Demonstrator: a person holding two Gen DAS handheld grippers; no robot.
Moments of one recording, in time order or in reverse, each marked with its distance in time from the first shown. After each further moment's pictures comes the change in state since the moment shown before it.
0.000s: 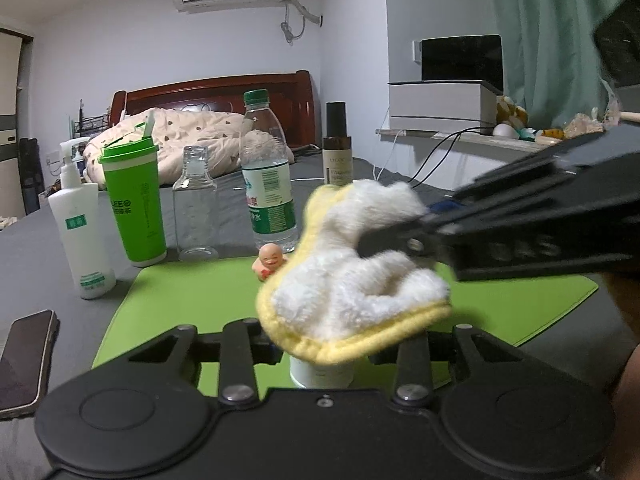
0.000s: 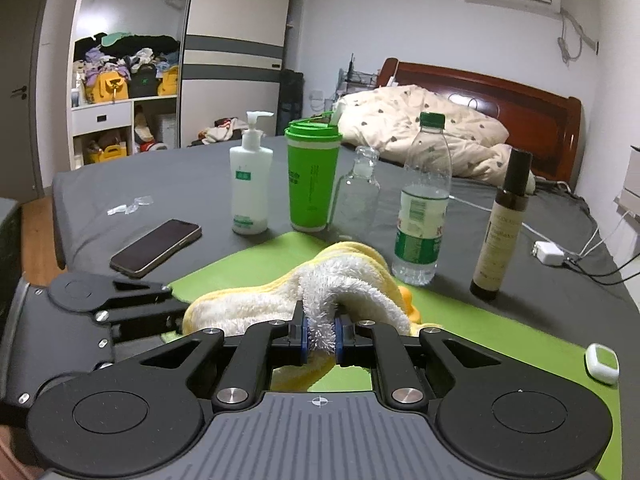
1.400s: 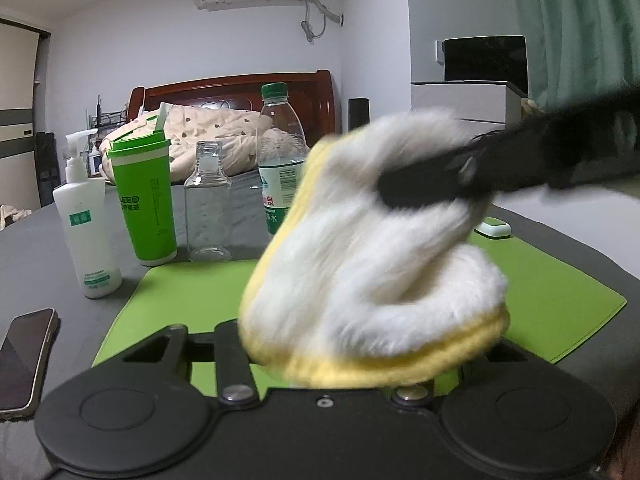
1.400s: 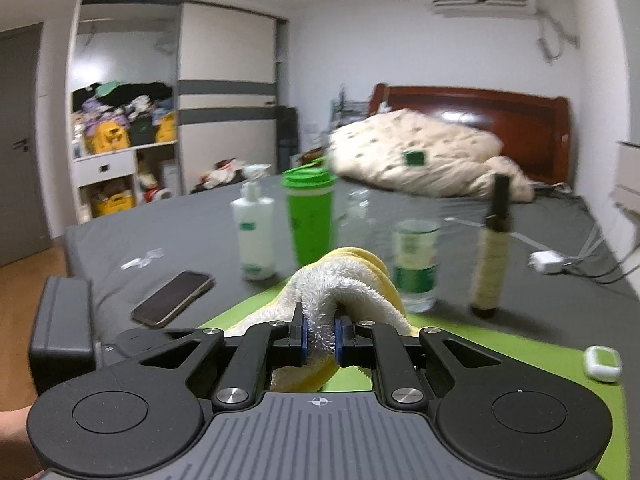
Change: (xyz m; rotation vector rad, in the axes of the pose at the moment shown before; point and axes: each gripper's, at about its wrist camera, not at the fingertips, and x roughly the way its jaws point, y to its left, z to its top) left arm 0.023 0.001 0.003 -0.025 -0.005 0.058; right arm -0.028 -0.004 0.019 0.088 -0.091 0.056
